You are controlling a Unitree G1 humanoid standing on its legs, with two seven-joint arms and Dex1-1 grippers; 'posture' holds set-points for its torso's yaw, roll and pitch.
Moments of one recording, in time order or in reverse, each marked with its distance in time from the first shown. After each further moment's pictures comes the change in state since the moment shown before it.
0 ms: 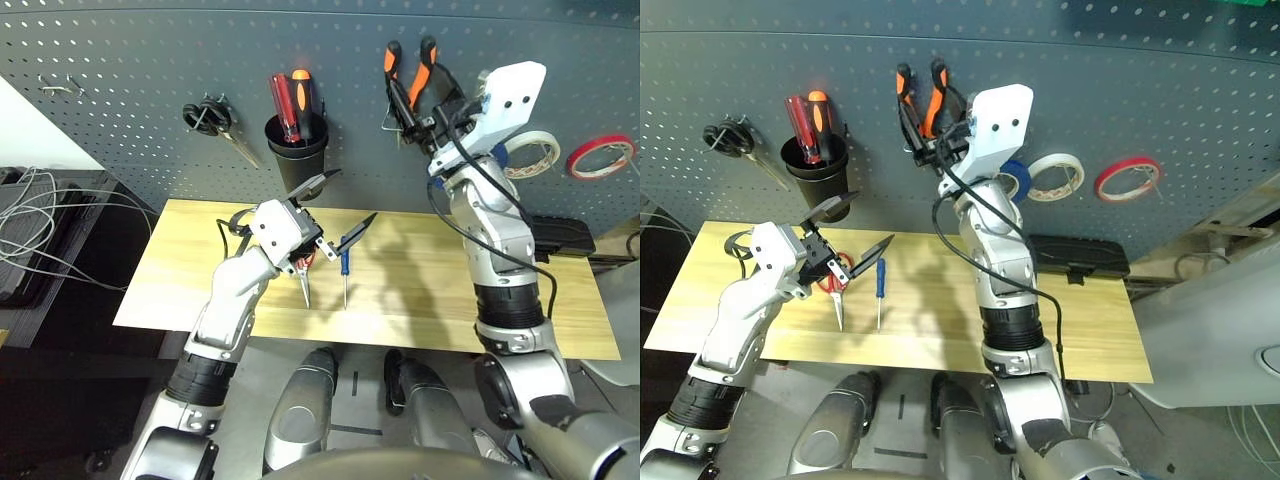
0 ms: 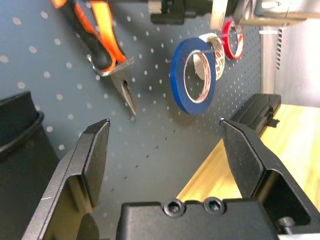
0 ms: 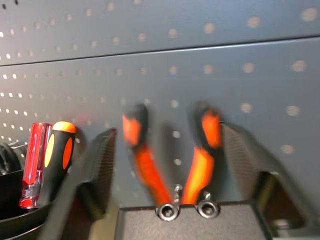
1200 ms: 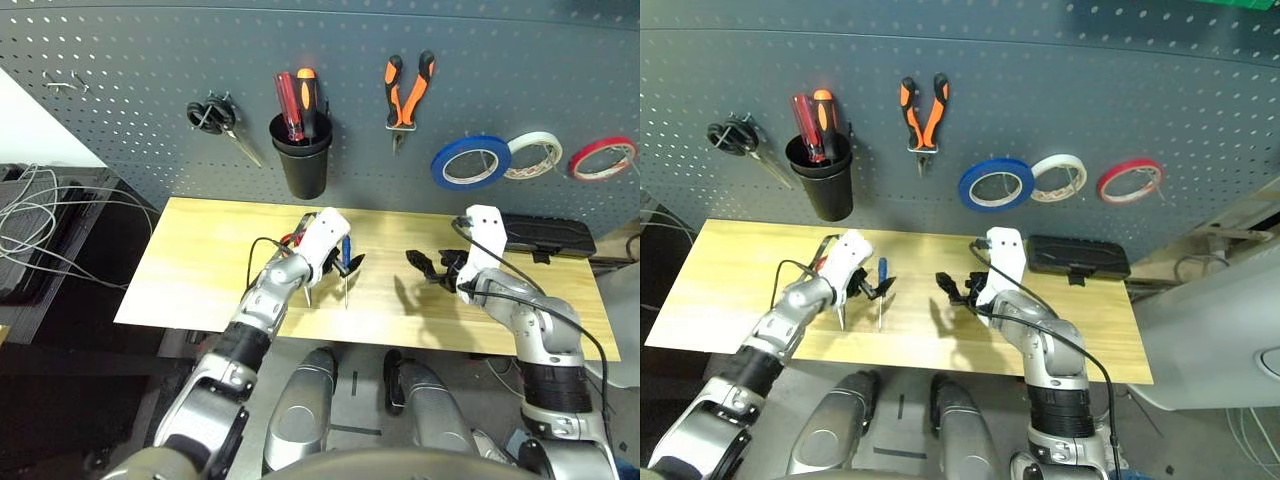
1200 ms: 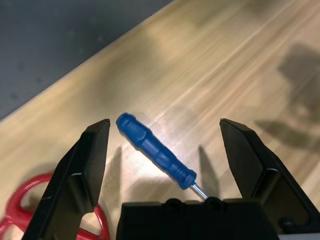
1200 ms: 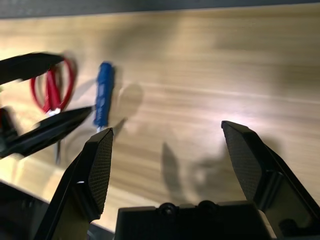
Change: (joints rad) left arm -0.265 -0.166 -0.118 0.662 0.240 0.442 0.176; right arm 0.405 -0.111 -0.056 -0.077 0.195 0.830 -0.007
